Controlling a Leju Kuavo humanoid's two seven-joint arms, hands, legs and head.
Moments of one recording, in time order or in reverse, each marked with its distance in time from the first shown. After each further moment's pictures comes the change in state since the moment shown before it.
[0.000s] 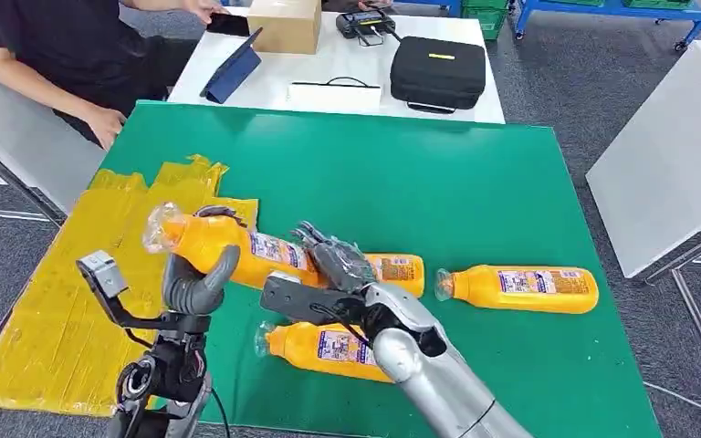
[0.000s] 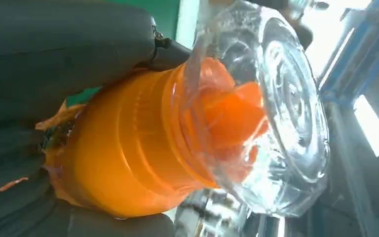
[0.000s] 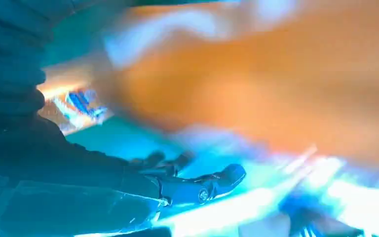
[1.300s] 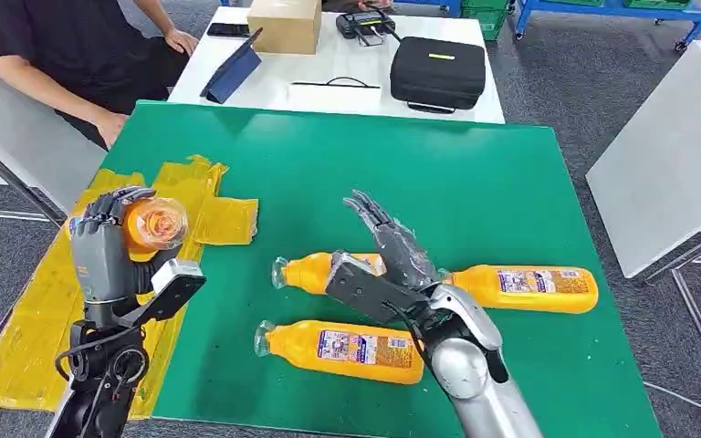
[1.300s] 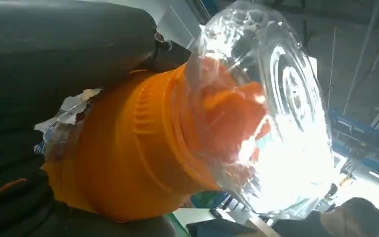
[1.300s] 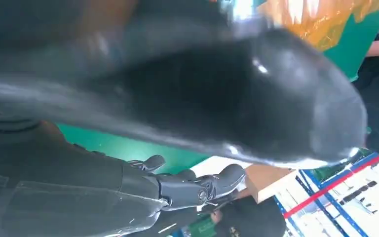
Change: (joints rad) left arm -0.051 0.151 0.124 0.037 -1.359 0.618 0.083; right arm 0.177 -0.024 -0.240 -0.352 0.044 0.120 -0.061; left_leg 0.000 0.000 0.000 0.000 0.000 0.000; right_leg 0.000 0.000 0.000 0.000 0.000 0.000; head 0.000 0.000
